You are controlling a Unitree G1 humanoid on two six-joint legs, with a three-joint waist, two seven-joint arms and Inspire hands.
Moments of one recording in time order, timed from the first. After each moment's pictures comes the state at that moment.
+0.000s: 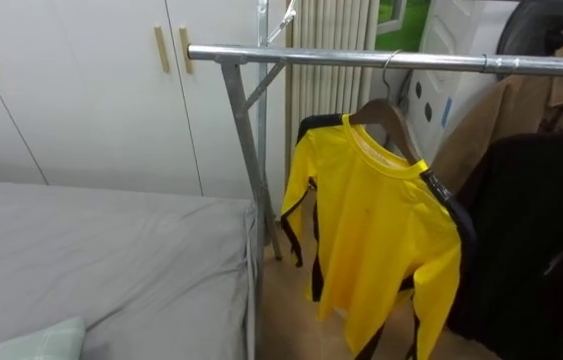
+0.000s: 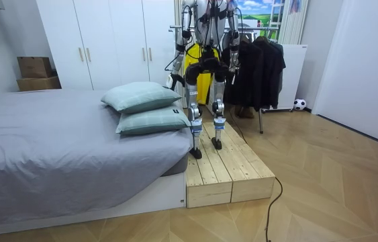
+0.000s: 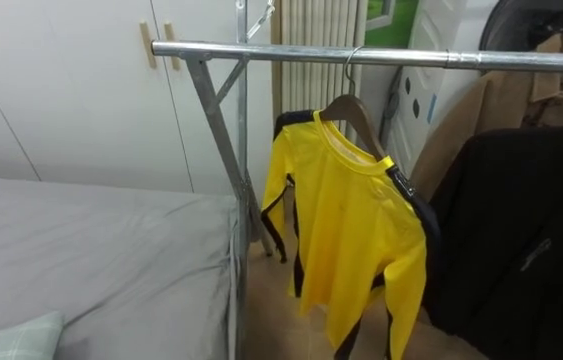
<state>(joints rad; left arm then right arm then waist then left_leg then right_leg) 0.22 0.18 0.11 1.15 -0.09 -0.07 0.01 0.12 -0.20 0.01 1.21 0.27 -0.05 0.21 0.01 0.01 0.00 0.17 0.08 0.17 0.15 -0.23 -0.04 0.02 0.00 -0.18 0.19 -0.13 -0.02</state>
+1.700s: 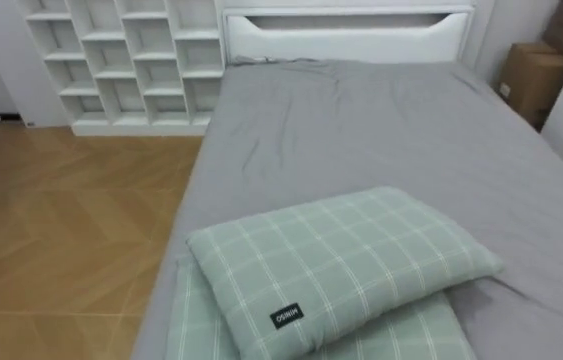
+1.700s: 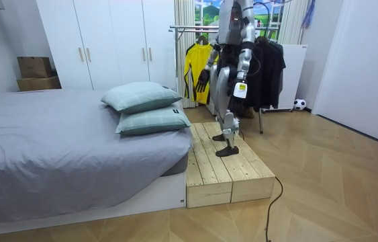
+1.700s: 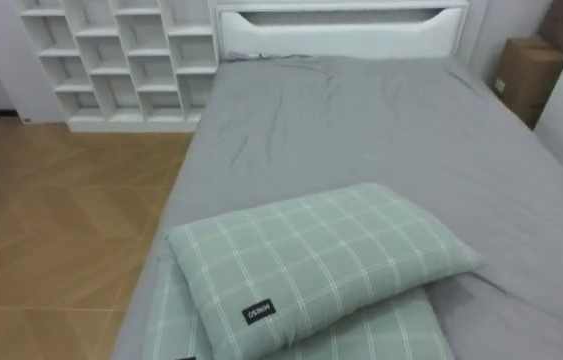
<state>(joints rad) 0.27 0.19 0.11 1.15 0.01 0.00 -0.02 0.07 -0.22 -0.04 1.18 0.07 0.00 0.11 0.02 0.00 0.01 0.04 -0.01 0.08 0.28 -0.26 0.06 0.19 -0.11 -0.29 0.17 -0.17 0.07</state>
